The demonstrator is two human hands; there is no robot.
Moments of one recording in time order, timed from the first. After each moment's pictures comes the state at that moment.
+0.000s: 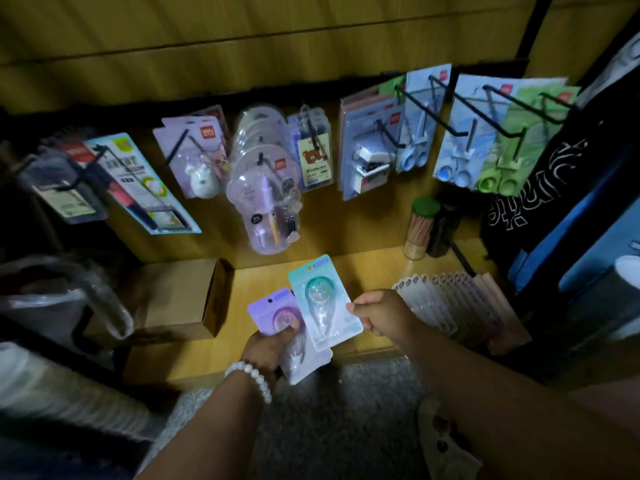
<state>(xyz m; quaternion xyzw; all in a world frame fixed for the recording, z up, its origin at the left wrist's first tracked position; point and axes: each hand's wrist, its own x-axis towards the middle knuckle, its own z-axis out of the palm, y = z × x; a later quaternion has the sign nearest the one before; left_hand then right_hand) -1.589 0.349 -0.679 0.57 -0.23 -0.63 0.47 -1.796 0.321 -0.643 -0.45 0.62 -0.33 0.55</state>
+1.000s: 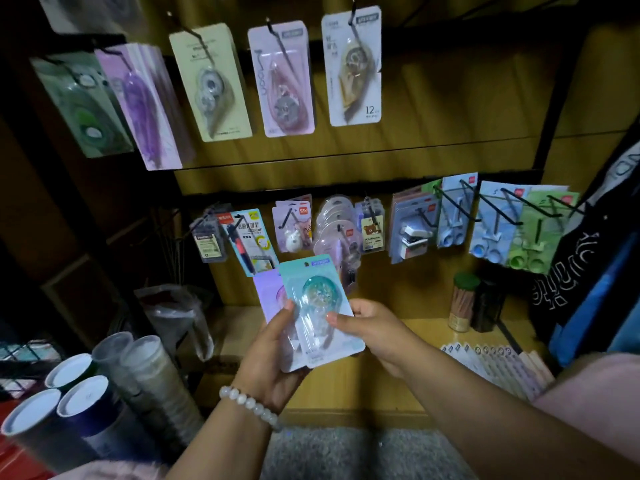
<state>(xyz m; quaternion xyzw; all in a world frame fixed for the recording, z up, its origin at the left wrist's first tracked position) -1.565 0.447 -0.498 0.34 -0.26 -0.66 0.62 -1.717 0.399 -0.499 -0.57 0.41 -0.37 0.61</state>
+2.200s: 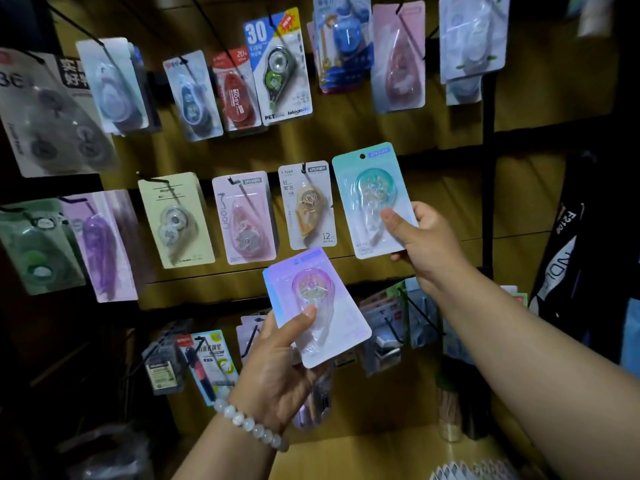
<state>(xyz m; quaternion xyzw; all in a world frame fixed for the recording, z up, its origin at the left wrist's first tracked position) -1.625 0.383 -0.346 0.24 -0.33 -0.67 0.62 -1.811 0.316 -0.272 -0.55 0.35 -0.69 0.32</state>
